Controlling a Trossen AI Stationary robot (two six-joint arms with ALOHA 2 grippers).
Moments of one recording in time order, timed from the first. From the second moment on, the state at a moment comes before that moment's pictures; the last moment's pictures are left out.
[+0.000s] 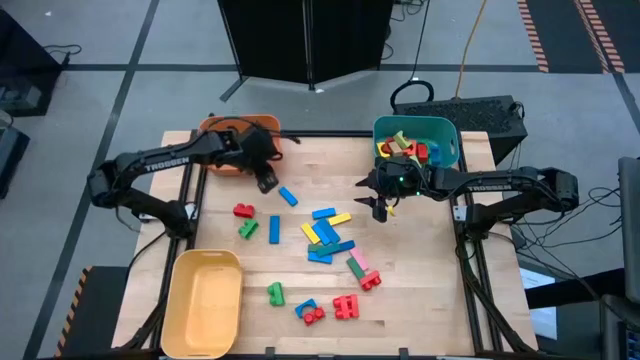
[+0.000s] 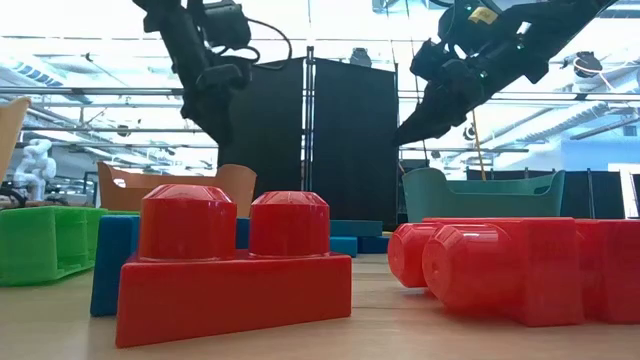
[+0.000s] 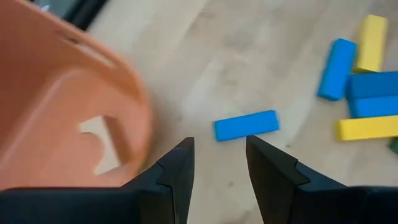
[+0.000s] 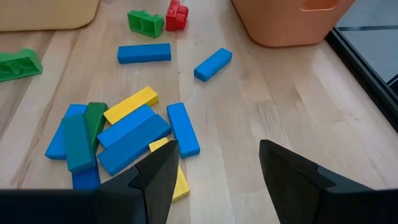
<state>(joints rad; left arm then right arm) 0.46 1.35 1.08 -0.80 0.00 -0.09 -0.26 1.25 0.66 0.03 -0.11 -0.07</state>
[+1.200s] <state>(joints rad) 0.02 1.35 1.01 -0.65 -0.37 -0.19 -0.26 1.25 0.66 0.03 -0.11 -0.07</state>
